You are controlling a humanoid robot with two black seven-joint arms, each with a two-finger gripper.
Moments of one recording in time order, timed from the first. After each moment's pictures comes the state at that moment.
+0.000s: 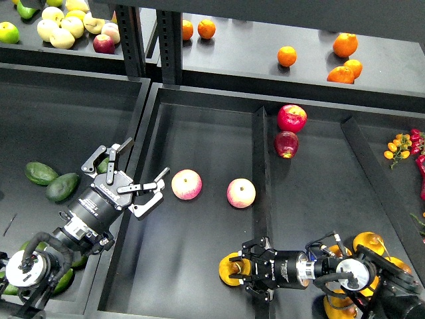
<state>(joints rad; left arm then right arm) 0.15 0.00 -1.44 -1.38 -0.19 -0.49 0.49 0.55 -0.14 0.46 0.72 0.01 0.58 -0.49</state>
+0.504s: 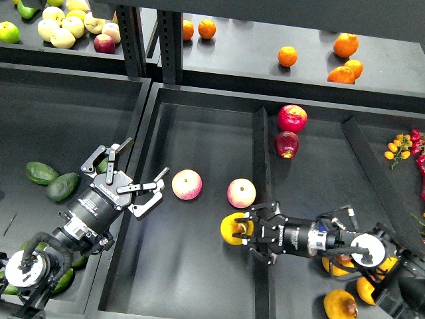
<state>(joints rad) 0.15 0.00 -1.44 -1.38 -0.19 -0.49 0.49 0.57 -0.46 0.58 0.85 0.08 0.58 -0.49</state>
